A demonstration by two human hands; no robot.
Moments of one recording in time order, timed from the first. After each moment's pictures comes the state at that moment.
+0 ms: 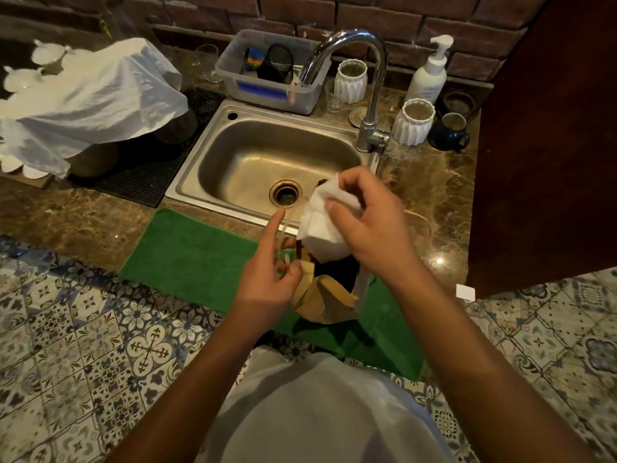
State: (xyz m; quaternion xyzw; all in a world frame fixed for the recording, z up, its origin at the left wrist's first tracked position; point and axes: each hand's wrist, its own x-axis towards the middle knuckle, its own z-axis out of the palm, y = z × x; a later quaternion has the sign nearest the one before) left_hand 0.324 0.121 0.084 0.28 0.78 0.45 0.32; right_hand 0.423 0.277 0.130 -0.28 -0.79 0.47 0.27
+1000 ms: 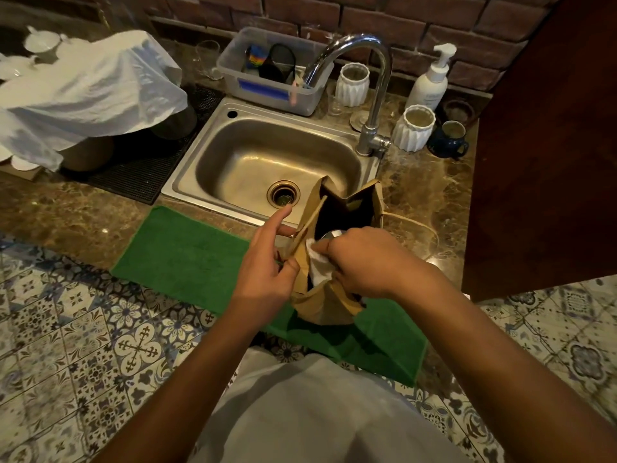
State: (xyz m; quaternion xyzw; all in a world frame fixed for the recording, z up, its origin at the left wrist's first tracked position) left_hand 0.317 0.129 0.095 0.33 0.76 0.49 0.29; right_hand 0.418 0.277 0.136 -0.13 -0.97 0.12 -0.17
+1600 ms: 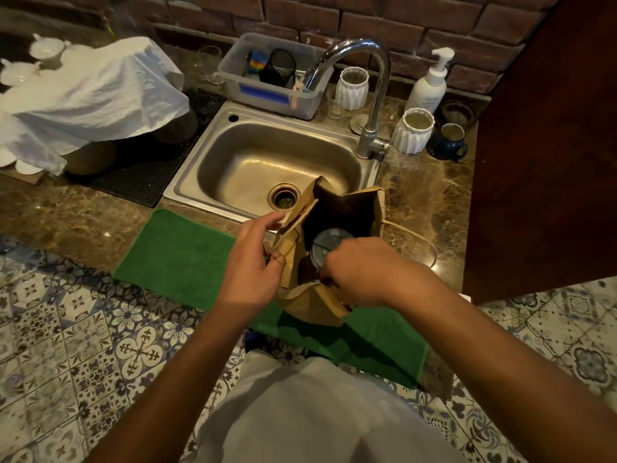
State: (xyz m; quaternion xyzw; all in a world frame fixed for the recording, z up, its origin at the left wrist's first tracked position) left_hand 0.300 0.128 0.096 0.31 0.81 0.43 0.23; right_hand 0.415 0.264 0.143 -0.10 -0.95 0.08 -0.28
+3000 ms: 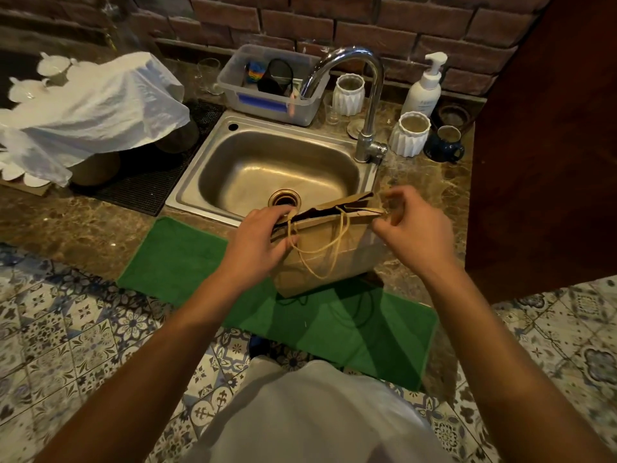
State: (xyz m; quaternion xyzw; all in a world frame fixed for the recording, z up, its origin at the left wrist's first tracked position) left_hand 0.260 0.158 0.081 0.48 0.82 0.25 0.16; right_hand 0.455 0.329 0.111 -0.49 -0.82 0.29 0.08
